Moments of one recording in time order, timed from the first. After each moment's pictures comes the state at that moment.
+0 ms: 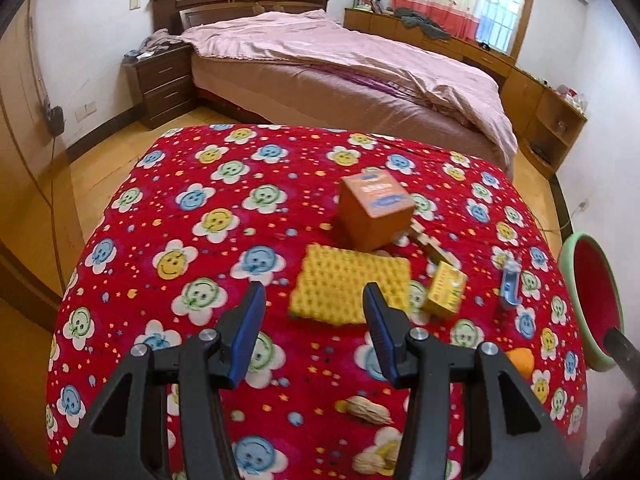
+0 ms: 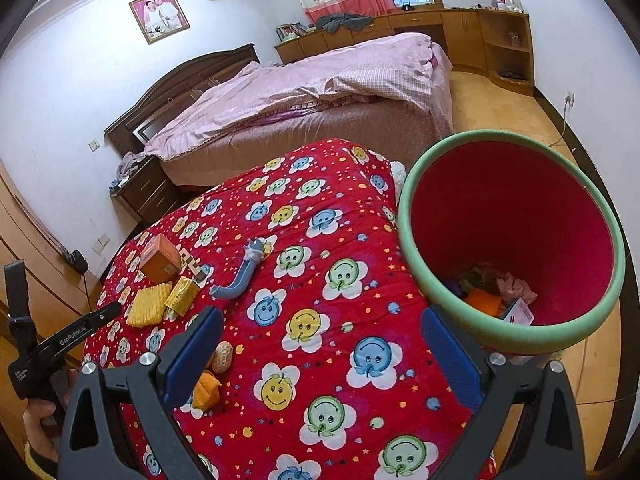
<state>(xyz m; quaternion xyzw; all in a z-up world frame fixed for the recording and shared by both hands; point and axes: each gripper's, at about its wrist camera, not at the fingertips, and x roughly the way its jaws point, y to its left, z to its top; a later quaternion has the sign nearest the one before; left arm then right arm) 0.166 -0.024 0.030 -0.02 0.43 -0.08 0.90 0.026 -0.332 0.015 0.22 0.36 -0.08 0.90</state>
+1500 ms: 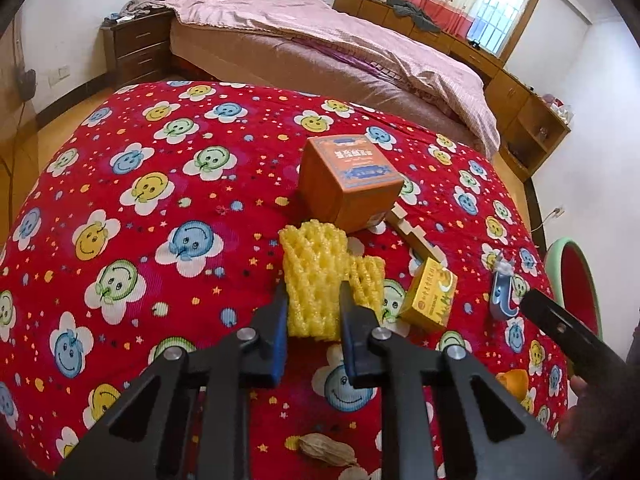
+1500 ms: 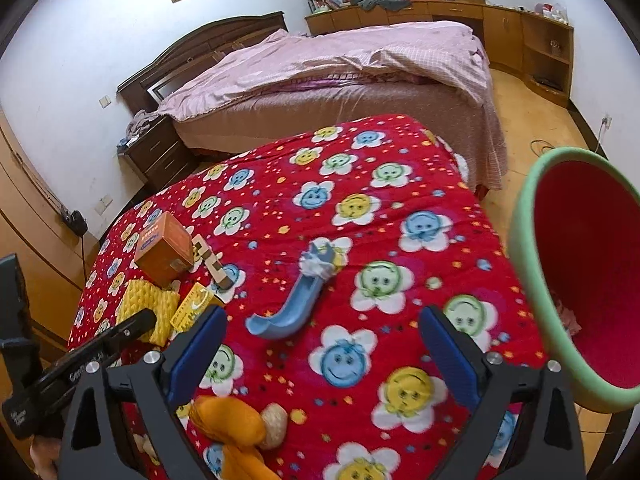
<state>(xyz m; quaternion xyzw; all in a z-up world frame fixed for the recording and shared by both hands) 0.192 -0.047 -0.009 -0.07 0.46 -0.13 0.87 0.124 -0.278 -0.010 0.17 0.41 -0.04 0.89</state>
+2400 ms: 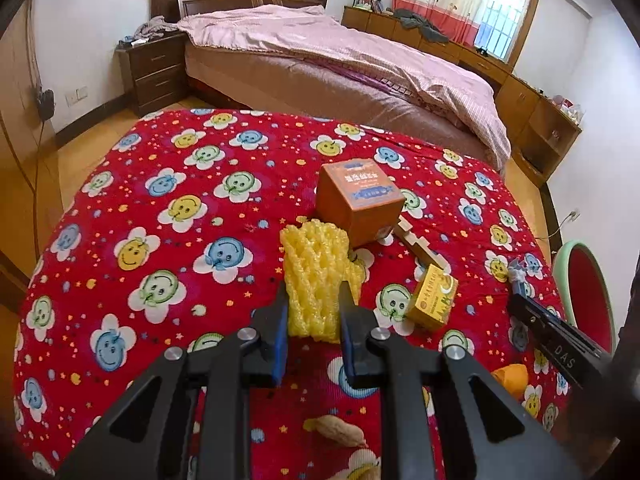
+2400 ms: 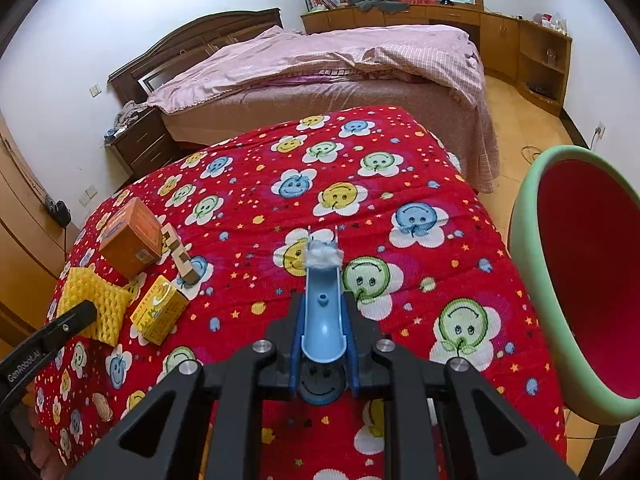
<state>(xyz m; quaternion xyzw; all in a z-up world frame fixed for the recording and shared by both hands) 0.176 -0.042 0.013 -0.05 0.43 -0.10 0.89 0.131 -0.282 -0.031 0.15 0.41 -0.06 0.90</state>
